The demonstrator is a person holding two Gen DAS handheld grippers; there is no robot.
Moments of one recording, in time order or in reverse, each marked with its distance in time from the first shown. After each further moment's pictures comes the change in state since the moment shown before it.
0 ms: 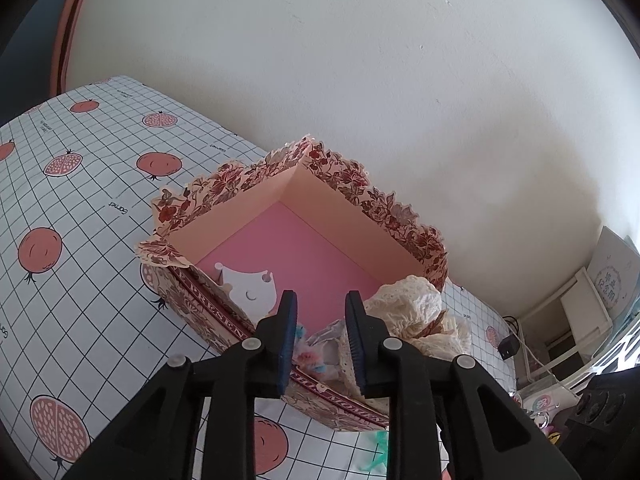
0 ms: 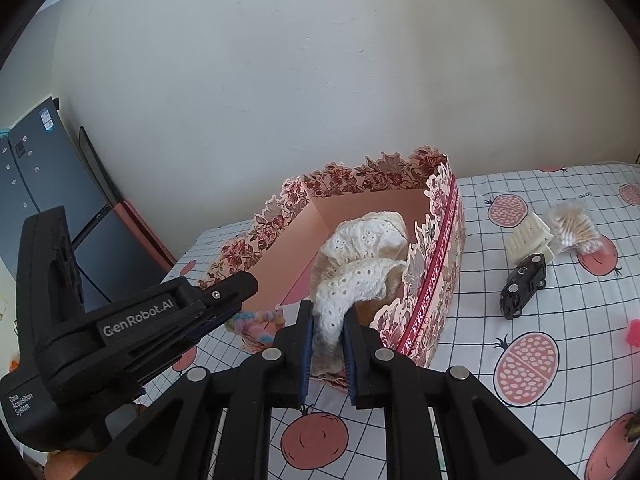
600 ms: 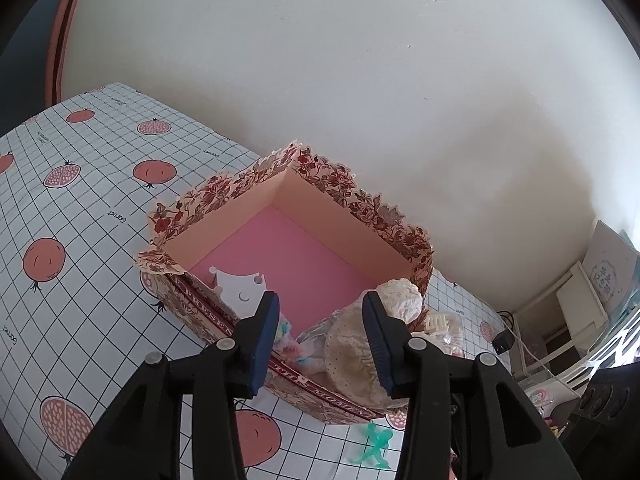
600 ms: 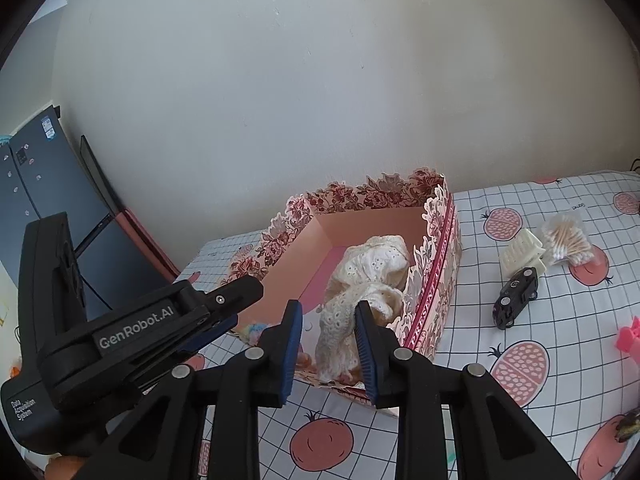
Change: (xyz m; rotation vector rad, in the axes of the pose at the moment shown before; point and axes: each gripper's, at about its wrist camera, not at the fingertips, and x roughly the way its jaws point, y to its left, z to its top) left arm -0.012 -0.013 0.007 0.025 0.013 -0.001; right arm -0.017 0.005 0.012 0.017 -0.034 -0.005
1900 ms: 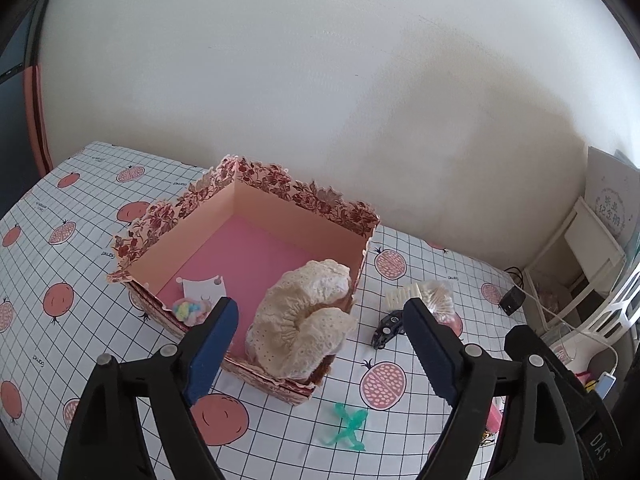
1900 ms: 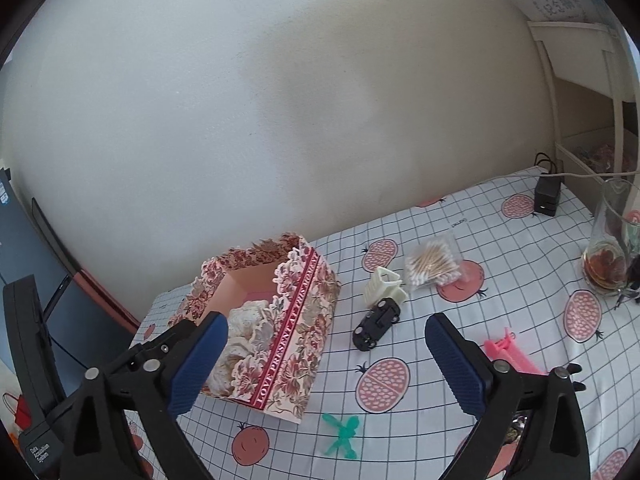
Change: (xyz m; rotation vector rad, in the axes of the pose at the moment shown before) left arm -0.011 -0.100 -0.025 0.230 0.003 0.094; right arm -0.098 -0.096 0.034 0.189 -0.085 -0.207
